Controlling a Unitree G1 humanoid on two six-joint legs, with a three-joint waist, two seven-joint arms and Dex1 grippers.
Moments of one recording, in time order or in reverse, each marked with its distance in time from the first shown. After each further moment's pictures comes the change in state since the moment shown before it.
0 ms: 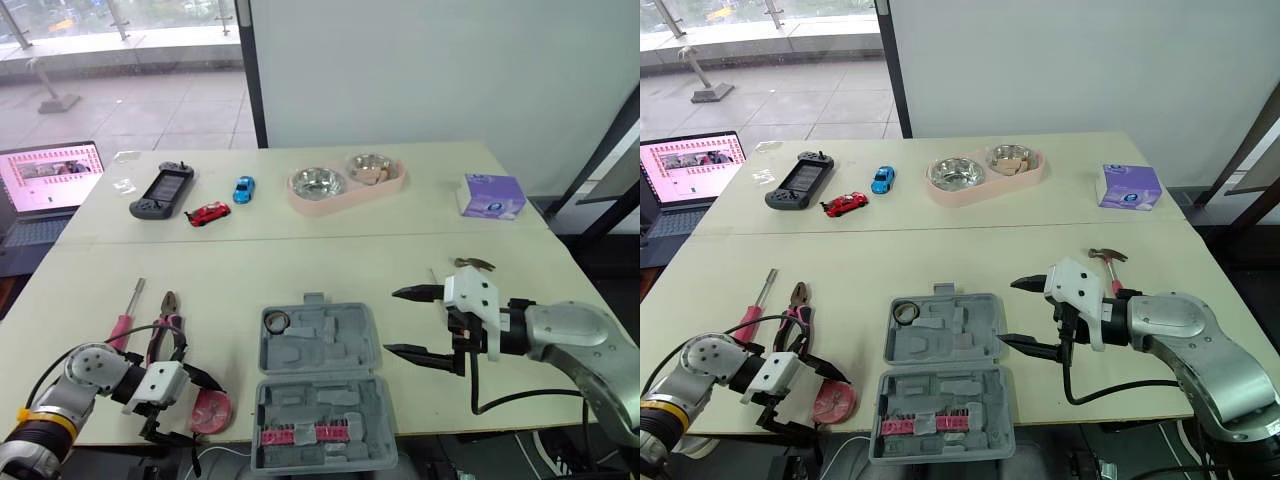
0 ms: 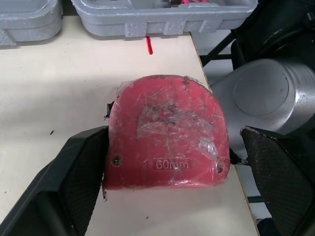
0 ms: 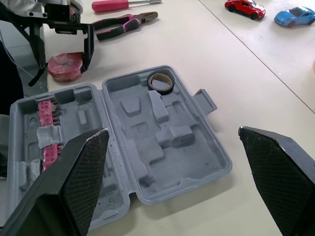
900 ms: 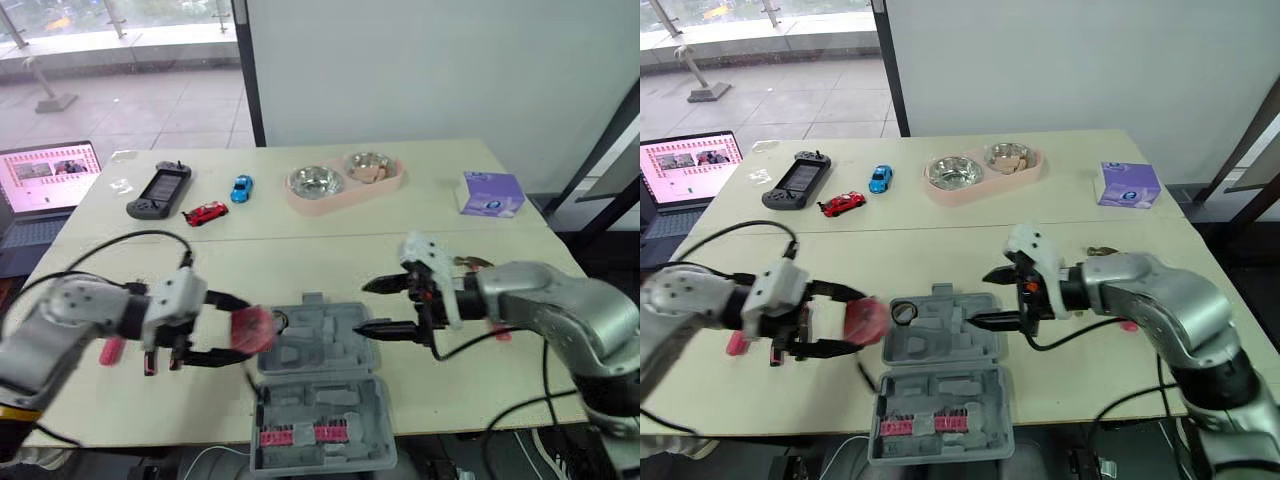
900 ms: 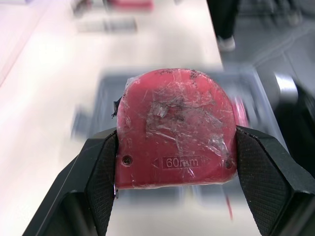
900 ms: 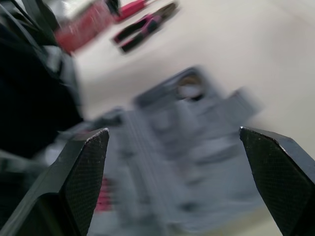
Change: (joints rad) left arm 0.007 0.090 0.235 -1.059 -0.270 0.935 0.425; right arm -0.522 0.218 0.154 0.184 0.311 0.844 -0.161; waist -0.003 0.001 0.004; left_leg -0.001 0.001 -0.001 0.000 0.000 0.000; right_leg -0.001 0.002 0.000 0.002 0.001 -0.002
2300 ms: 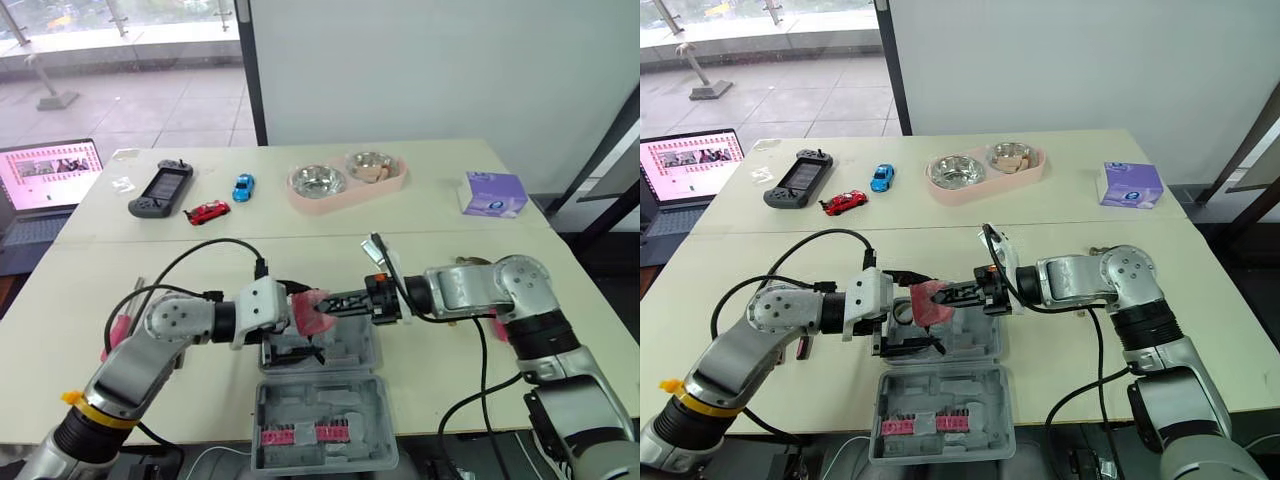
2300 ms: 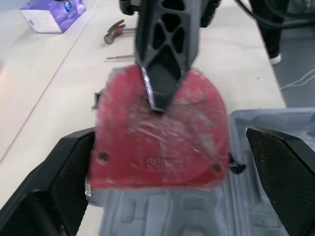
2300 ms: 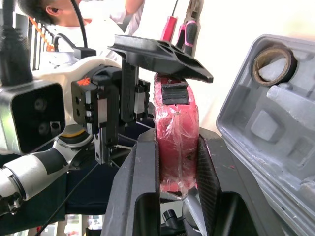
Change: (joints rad) left arm -0.045 -0.274 -0.126 -0.044 0.234 0.042 0.190; right arm -0.086 0.069 0.089 0.552 1.118 -0.025 -0.960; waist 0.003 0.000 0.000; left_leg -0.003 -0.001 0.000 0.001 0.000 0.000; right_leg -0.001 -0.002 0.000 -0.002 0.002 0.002
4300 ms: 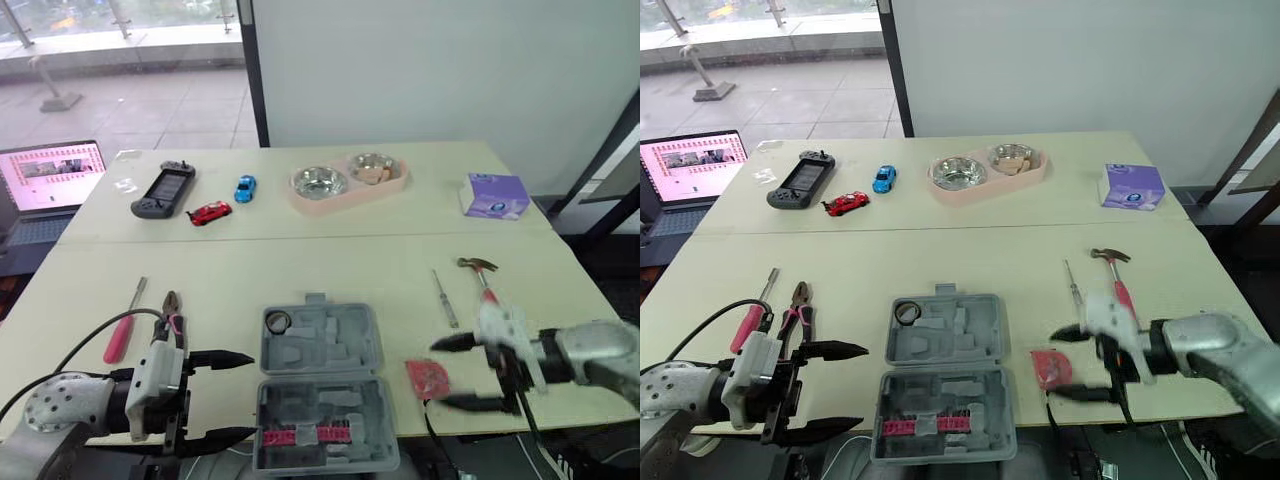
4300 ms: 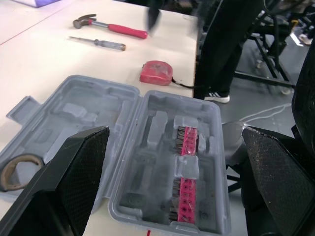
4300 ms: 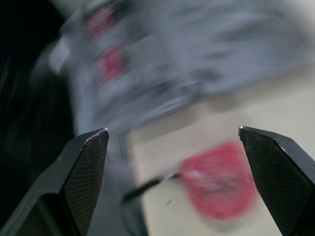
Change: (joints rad) left arm 0.608 0.102 0.409 -0.086 -0.281 -0.164 -0.286; right arm 0.741 -0.633 0.033 -0.338 -1.485 -1.404 1.381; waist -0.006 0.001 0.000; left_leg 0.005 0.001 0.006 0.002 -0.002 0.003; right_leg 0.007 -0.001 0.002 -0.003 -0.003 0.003
